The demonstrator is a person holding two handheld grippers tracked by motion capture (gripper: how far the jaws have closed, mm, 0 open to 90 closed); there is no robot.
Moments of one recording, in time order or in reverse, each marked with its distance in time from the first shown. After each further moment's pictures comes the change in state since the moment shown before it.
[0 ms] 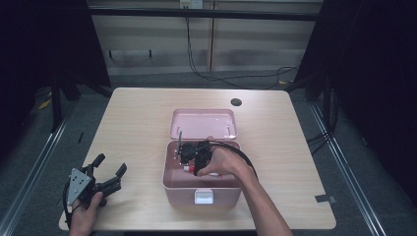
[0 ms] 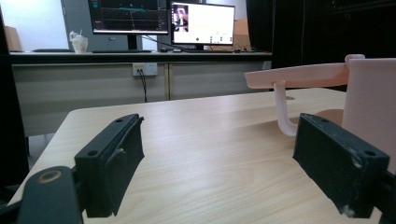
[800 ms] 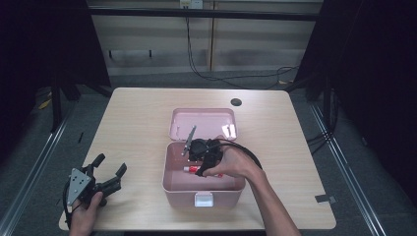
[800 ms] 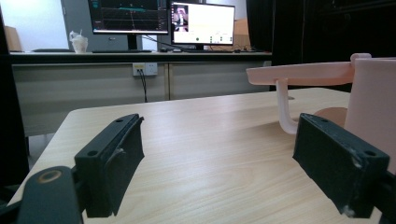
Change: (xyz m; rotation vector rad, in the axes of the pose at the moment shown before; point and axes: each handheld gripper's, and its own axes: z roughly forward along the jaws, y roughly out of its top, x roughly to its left) left arm 0.000 0.000 0.000 0.000 0.000 0.000; right arm 0.006 -0.026 -0.036 -0.154 0.038 0.050
